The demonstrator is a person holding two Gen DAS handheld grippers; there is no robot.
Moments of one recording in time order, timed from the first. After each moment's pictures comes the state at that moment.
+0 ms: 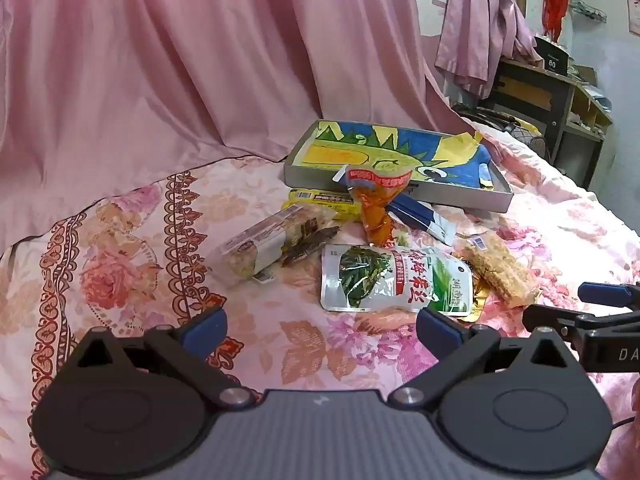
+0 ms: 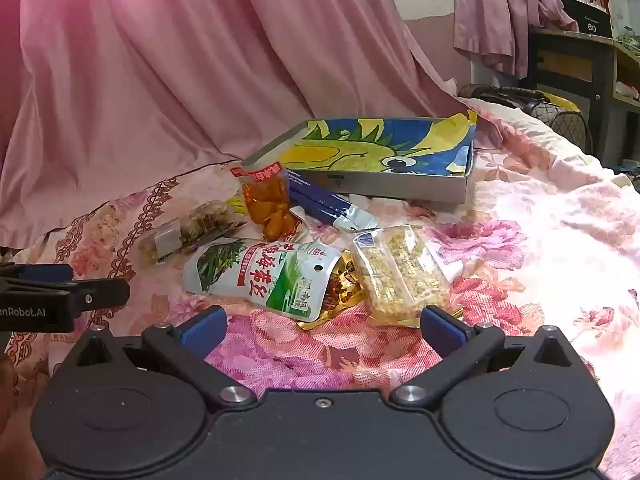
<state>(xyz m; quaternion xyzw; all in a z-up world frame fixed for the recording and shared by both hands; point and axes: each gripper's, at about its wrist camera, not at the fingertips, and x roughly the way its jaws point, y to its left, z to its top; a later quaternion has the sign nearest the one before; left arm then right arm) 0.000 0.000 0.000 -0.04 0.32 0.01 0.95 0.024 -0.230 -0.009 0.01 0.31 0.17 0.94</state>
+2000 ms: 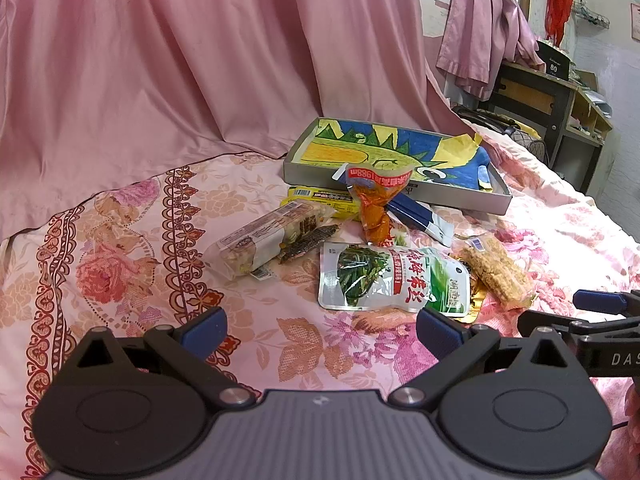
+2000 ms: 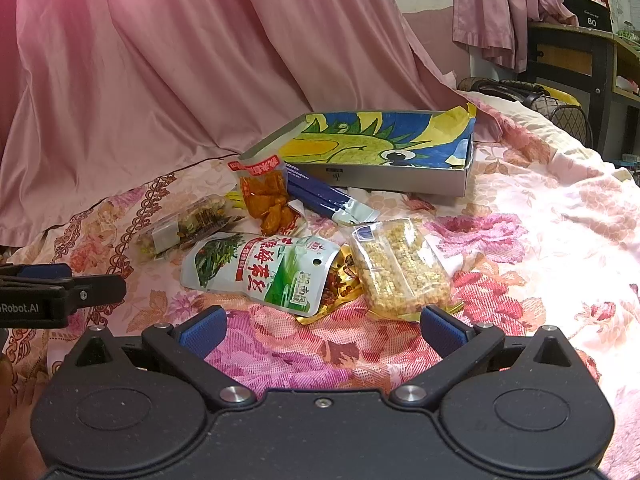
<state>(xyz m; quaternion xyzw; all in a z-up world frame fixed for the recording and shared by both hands) -0.002 0.002 -0.001 -0.04 0.32 0.01 0.95 0.026 -0.229 -0.012 0.01 0.31 0.17 0.93</state>
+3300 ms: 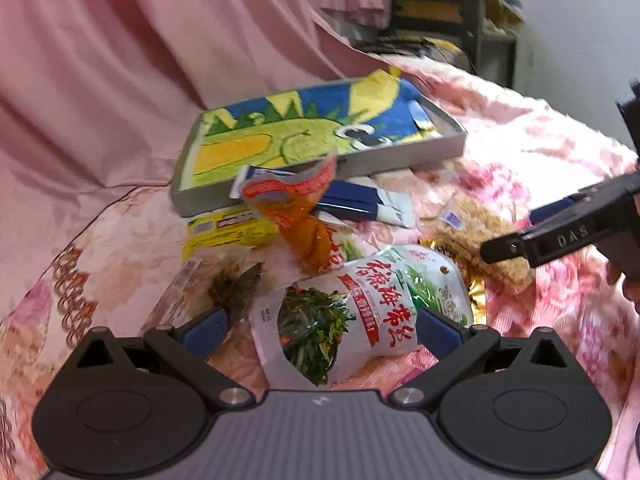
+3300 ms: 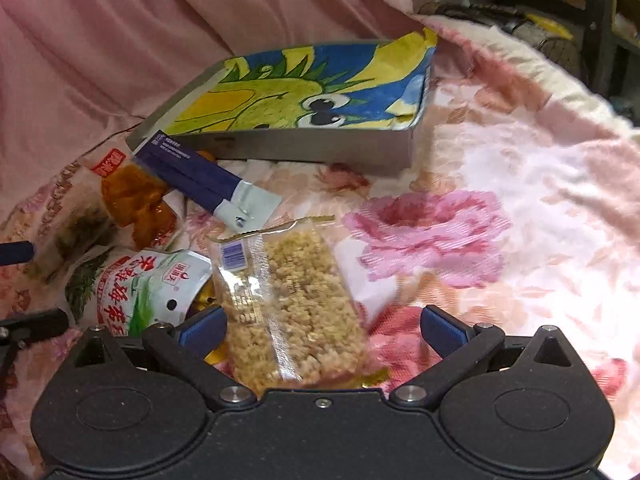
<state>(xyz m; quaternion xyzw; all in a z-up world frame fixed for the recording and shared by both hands) 0.112 -0.035 -0.021 0.11 0.37 -0.14 0.91 0.163 -0.268 -0.053 0.03 0.43 0.13 0.89</state>
